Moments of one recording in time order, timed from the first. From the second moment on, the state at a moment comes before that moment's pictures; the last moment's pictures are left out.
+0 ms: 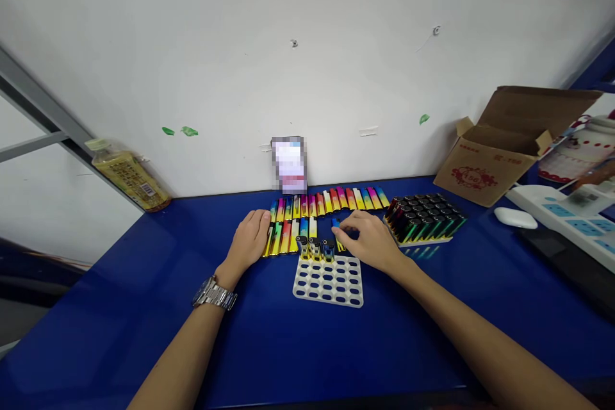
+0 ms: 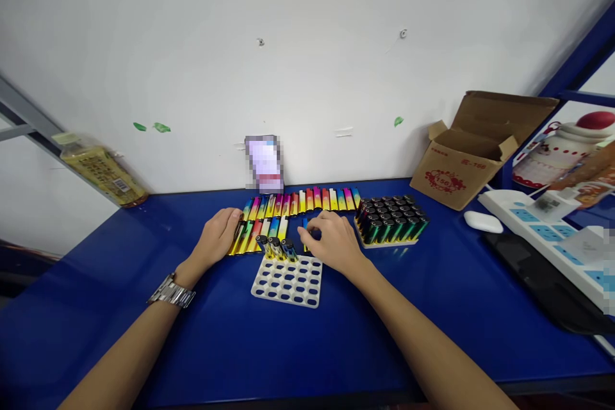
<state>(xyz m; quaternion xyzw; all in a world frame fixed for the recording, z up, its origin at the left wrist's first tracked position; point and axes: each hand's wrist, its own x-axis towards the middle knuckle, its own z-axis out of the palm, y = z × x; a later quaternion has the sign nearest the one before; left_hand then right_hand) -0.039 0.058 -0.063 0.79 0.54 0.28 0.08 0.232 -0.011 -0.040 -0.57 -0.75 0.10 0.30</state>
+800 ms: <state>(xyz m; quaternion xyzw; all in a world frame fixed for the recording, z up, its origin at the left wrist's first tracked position) -0.039 0.059 -0.064 0.79 0.53 0.28 0.08 0.226 -0.006 -0.044 -0.39 -0.43 0.51 0.63</state>
